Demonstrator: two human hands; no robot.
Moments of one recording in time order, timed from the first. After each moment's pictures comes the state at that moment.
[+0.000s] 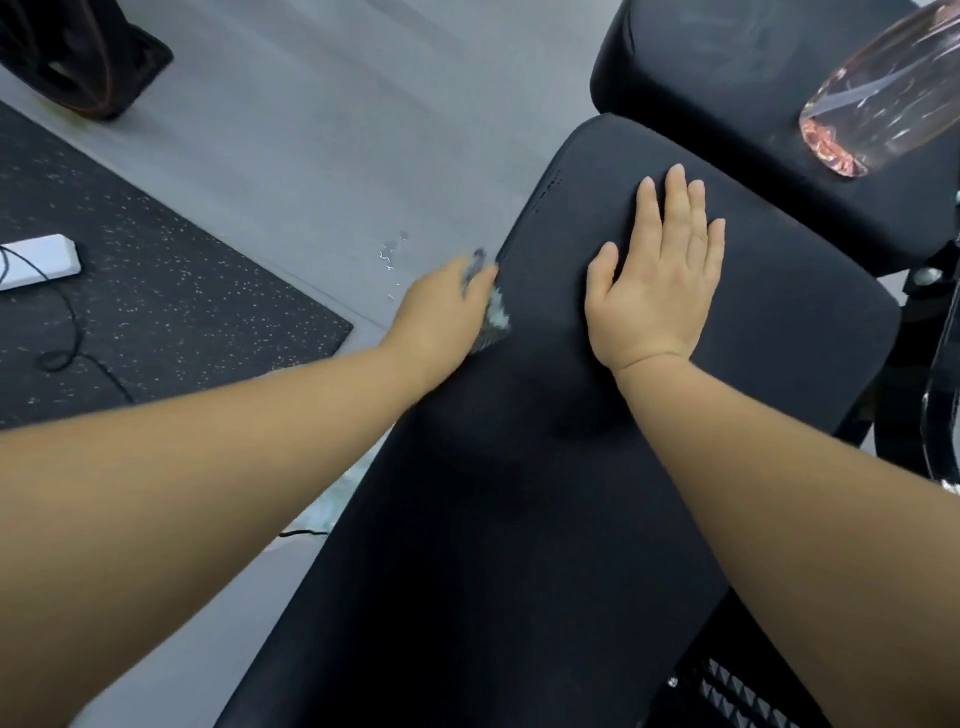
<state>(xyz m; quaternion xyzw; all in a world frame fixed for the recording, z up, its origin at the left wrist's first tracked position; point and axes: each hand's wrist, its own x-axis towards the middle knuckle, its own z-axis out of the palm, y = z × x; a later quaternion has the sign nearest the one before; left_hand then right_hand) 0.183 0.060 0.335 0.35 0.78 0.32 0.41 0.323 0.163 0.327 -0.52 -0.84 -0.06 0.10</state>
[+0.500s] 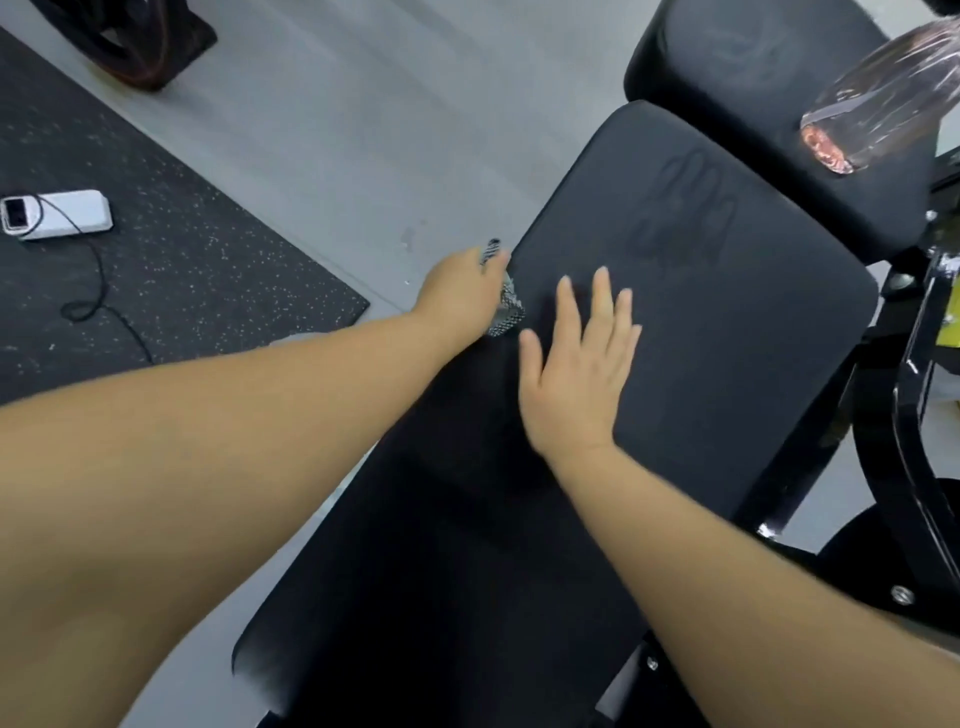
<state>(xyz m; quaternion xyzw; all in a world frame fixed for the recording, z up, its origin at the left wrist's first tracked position) 0.190 0.016 0.348 0.30 0.81 0.32 0.39 0.325 0.015 0.320 -0.51 -0.85 0.06 0.07</state>
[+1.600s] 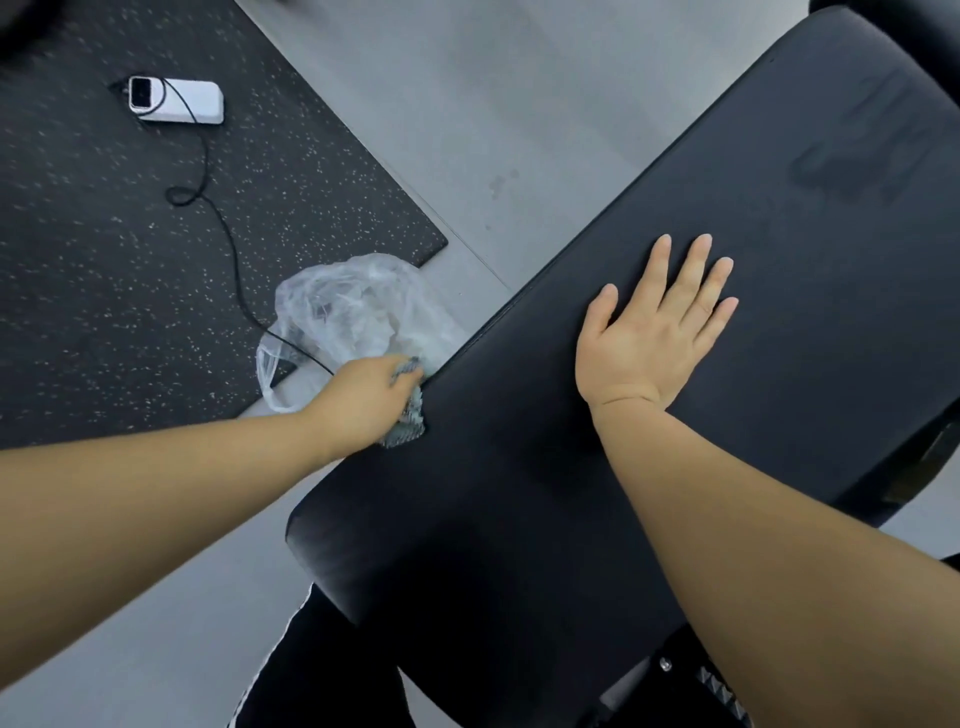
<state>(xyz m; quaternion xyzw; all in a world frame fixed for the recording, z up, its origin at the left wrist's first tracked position) 0.198 -0.203 0.294 0.26 0.83 0.19 0.45 0.325 -0.023 0.282 -0.54 -0.84 -0.02 0.06</state>
